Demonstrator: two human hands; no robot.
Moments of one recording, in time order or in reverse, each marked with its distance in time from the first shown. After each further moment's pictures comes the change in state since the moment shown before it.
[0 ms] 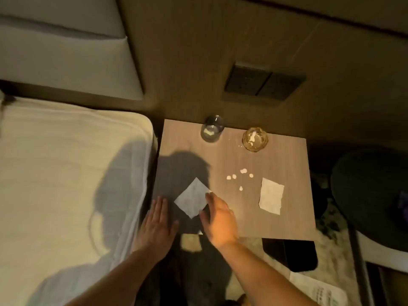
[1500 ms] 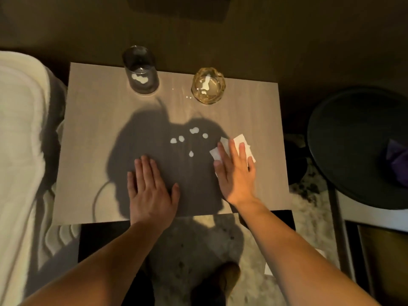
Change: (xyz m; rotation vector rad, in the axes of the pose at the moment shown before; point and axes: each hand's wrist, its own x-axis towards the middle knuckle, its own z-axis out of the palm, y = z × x) left_hand 0.076 0.144 0.129 0.228 0.334 0.004; right_hand 0.057 0.224 -0.011 -0.122 0.220 0.021
